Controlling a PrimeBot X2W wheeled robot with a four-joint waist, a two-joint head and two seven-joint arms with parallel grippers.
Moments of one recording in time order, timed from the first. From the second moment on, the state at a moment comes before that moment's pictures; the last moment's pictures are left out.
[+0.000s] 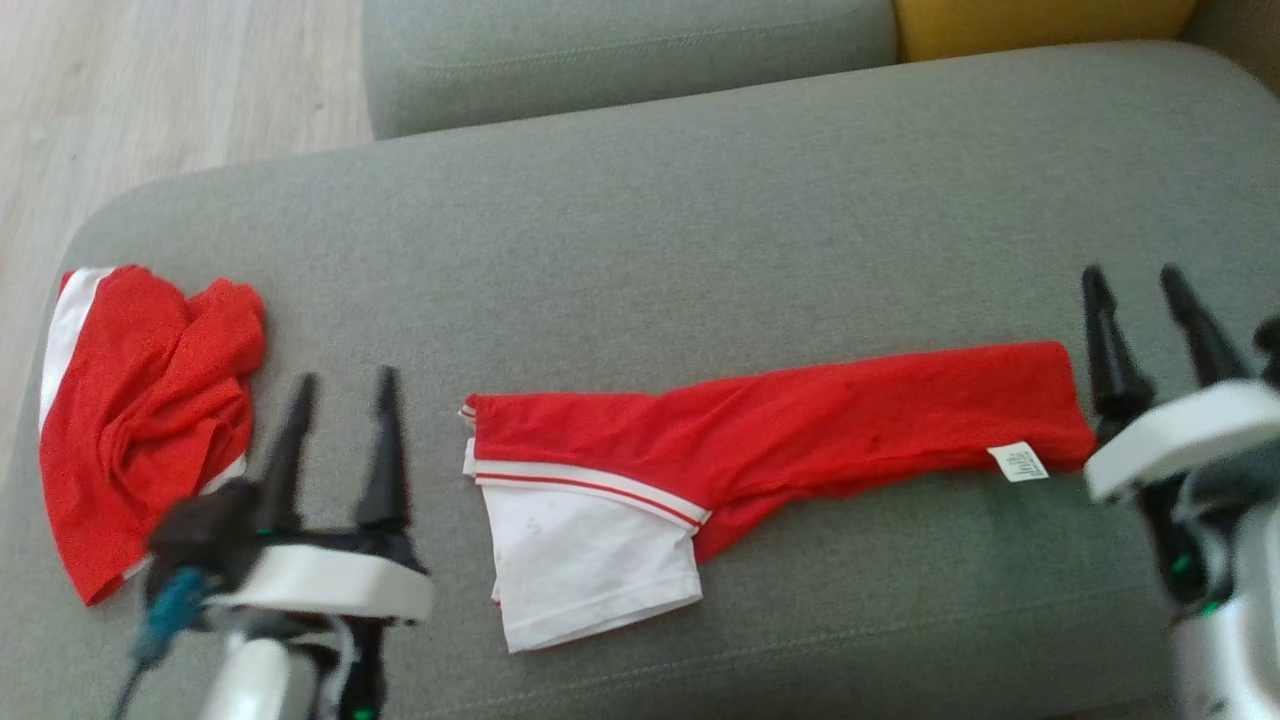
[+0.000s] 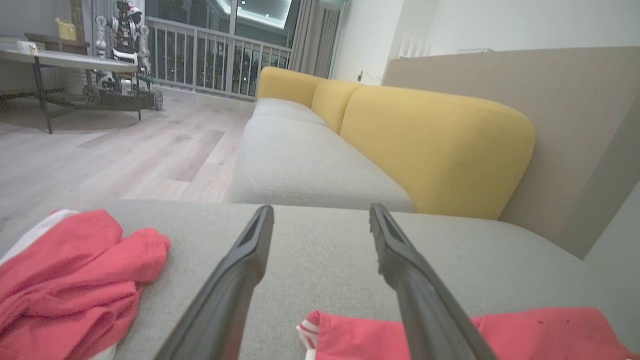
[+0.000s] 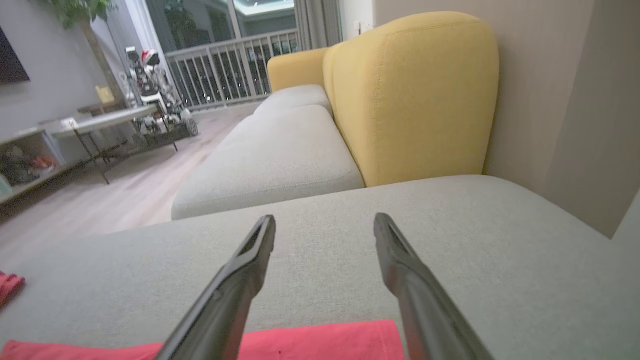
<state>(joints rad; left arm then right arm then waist) -0.03 0.11 -0.22 0.05 -0.34 0.06 -0.25 -0.26 -0.16 -0.16 0.20 0.30 0.13 0.04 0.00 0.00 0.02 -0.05</state>
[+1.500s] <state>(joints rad) -0.07 0.05 -0.14 0.04 -0.27 -0.03 -0.25 -0.54 -0.13 -0.31 0.79 0.14 0.13 0.24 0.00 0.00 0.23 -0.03</state>
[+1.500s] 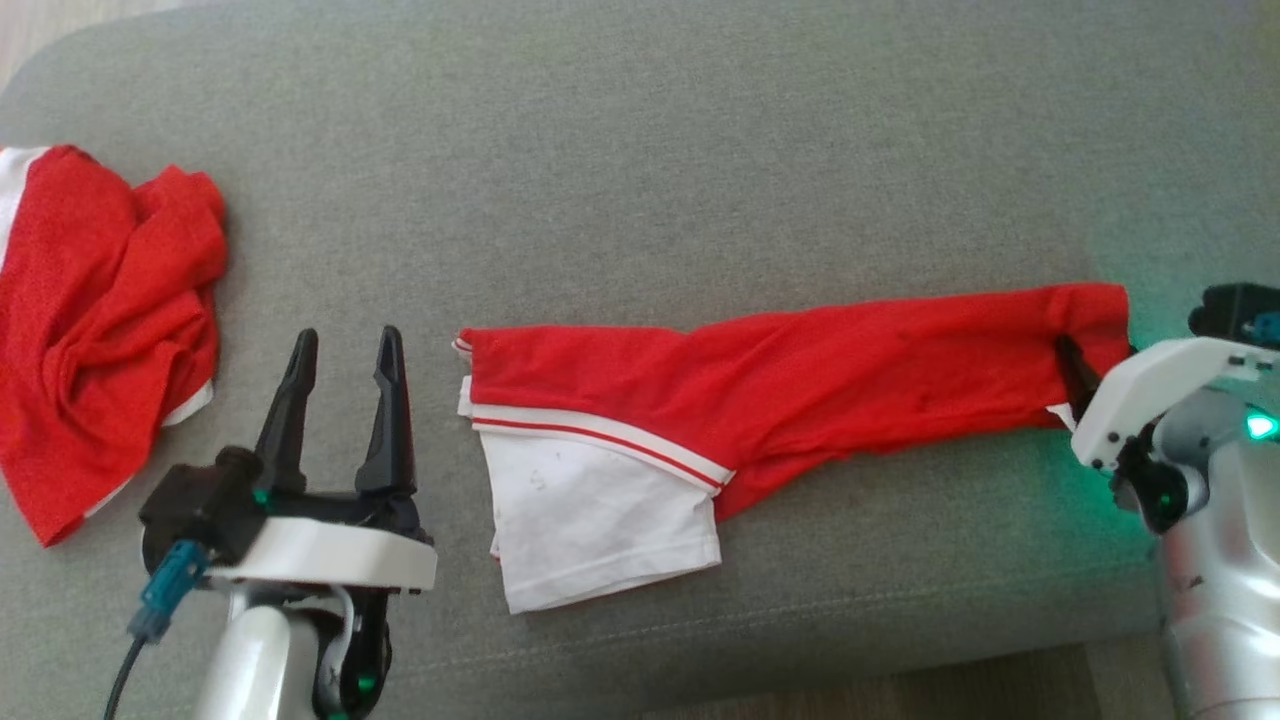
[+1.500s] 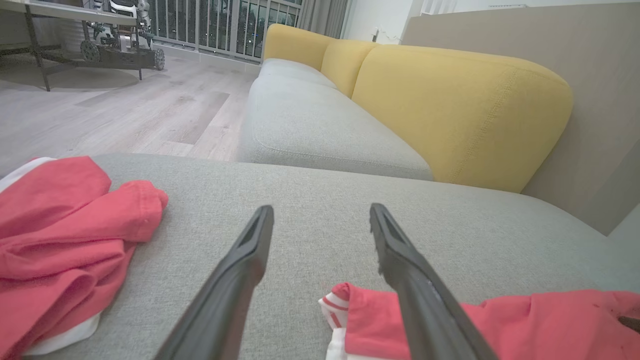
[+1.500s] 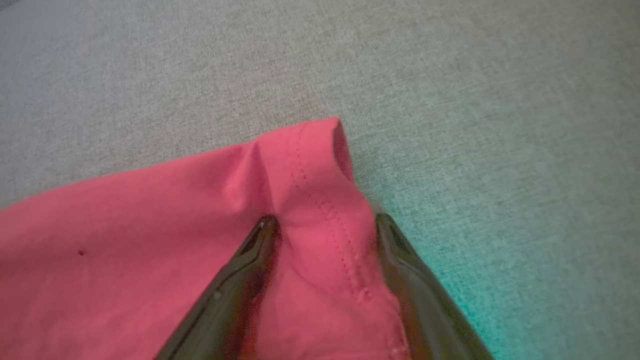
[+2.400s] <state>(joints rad) -0.06 0.05 -0.15 0.06 -0.26 -0.02 -0.25 -0.54 -0.28 -0.23 0.79 -0.10 0.13 0.19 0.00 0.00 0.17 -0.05</state>
